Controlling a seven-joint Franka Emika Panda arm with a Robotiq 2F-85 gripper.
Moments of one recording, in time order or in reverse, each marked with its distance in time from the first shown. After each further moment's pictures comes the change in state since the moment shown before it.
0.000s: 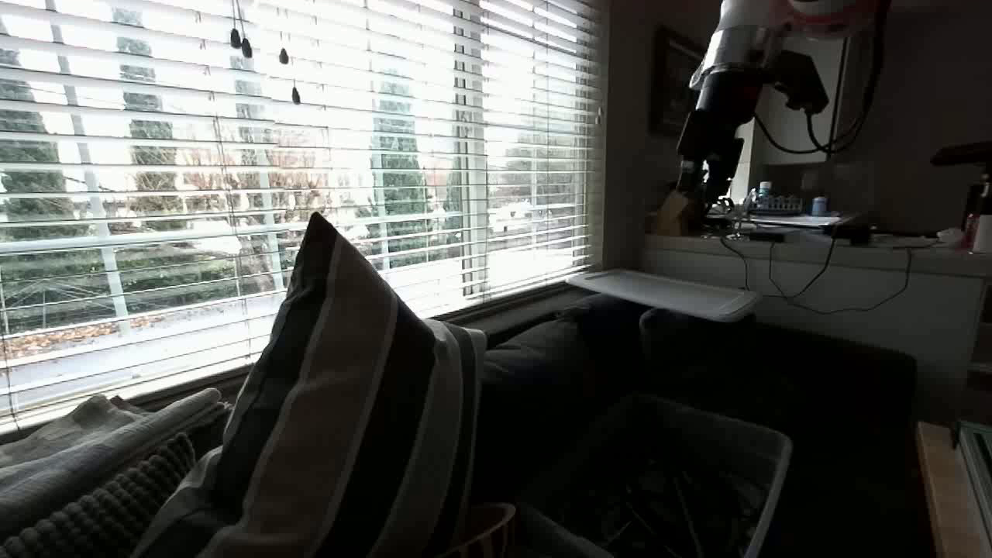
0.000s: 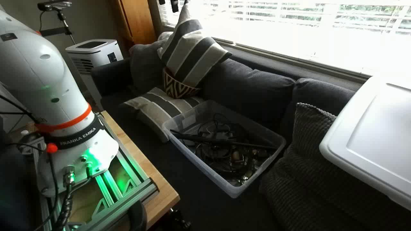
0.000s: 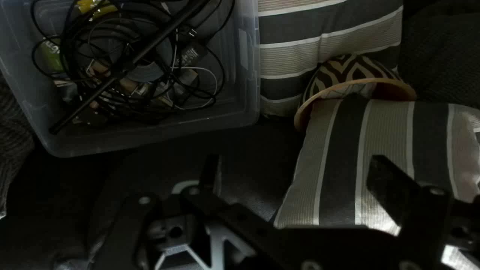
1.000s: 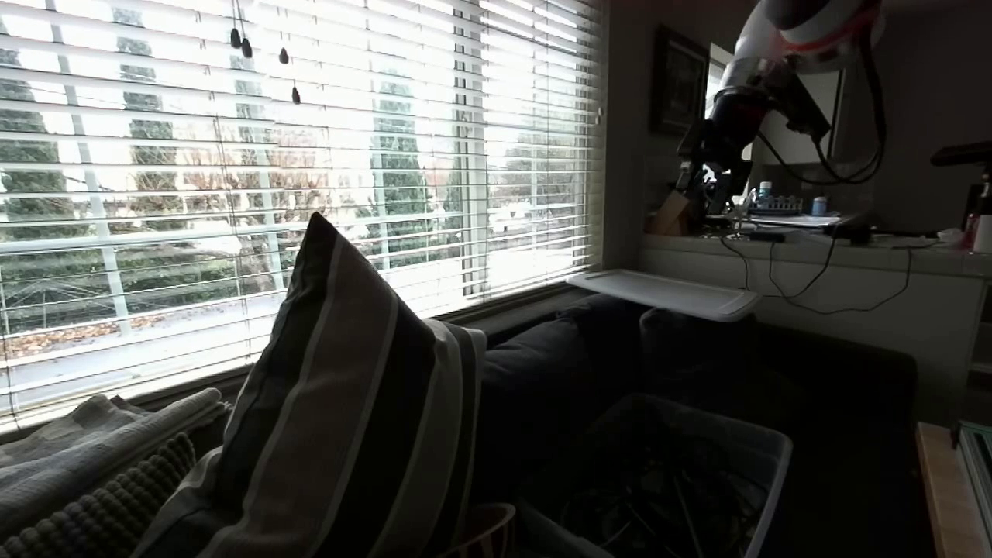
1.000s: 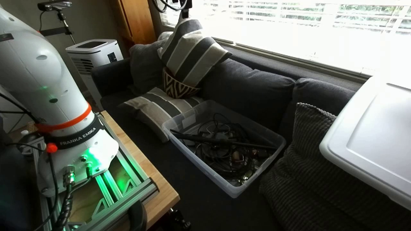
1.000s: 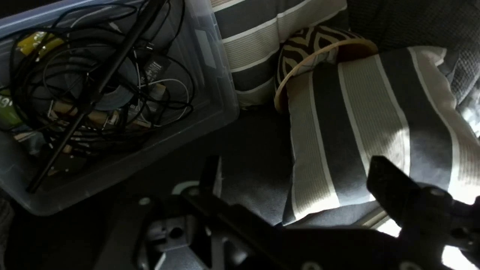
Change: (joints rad) arm -0.047 0.054 -0.182 0.000 0.188 0.000 -0.061
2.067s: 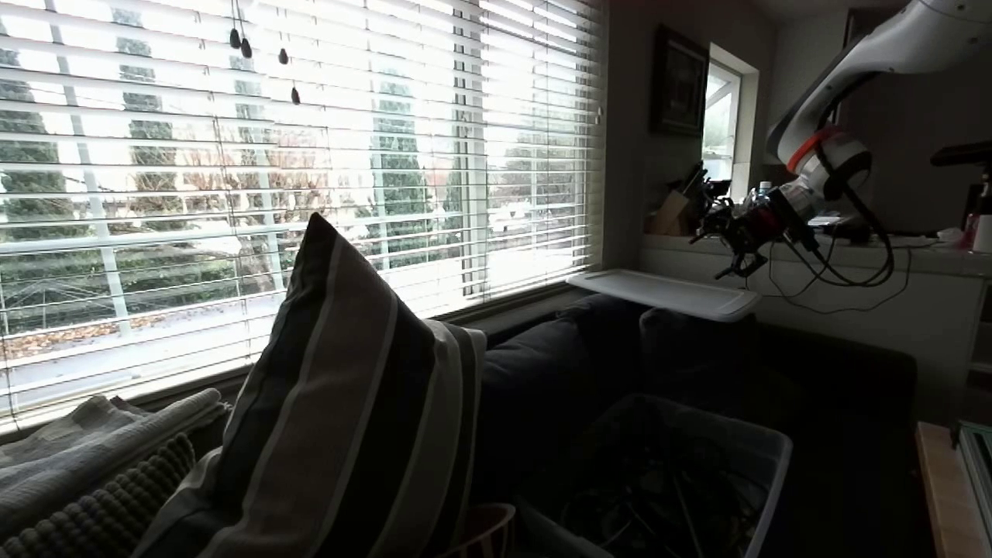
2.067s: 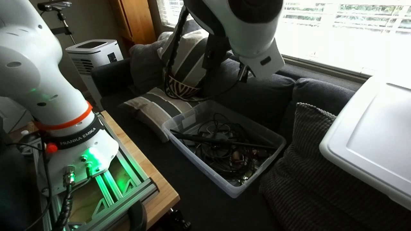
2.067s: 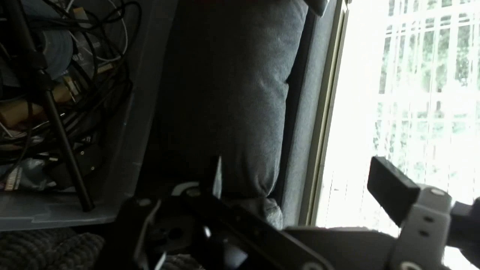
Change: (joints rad) arm -0.299 0.554 -0.299 0.067 0.860 0.079 -0.508
